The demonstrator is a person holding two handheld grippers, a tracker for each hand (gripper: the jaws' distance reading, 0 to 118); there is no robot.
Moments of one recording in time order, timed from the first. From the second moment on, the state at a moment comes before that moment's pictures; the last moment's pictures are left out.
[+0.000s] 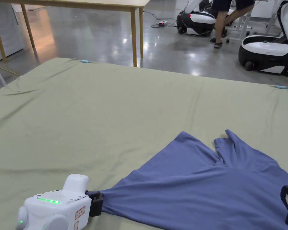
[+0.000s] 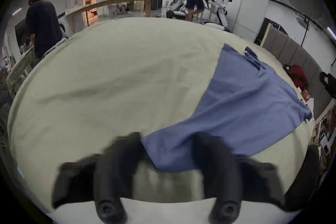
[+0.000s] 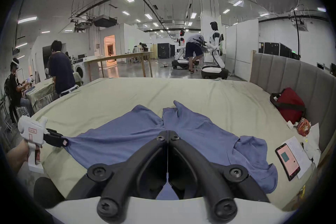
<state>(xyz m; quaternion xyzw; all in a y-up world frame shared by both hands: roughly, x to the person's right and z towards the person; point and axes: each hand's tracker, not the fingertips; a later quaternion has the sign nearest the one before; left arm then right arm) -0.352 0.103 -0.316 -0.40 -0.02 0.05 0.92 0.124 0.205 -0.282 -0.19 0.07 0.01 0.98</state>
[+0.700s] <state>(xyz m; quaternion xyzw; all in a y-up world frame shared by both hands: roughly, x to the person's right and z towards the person) -0.323 0.119 -0.299 -0.36 -0.03 0.02 0.93 0.181 0.204 -0.338 -0.23 0.05 0.02 0.97</state>
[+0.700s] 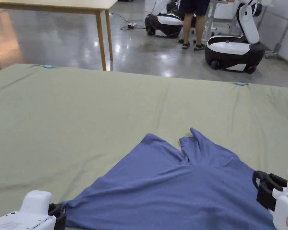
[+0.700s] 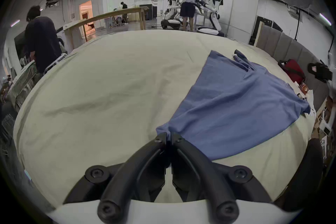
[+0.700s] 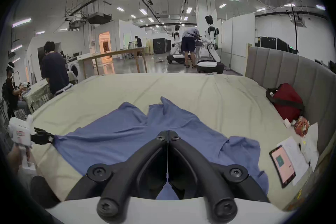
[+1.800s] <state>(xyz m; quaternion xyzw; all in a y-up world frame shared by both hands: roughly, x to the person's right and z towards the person) -0.282 0.281 -0.393 -0.26 -0.04 0.00 0.97 0.246 0.323 -0.492 -0.24 0.06 0.04 0.97</state>
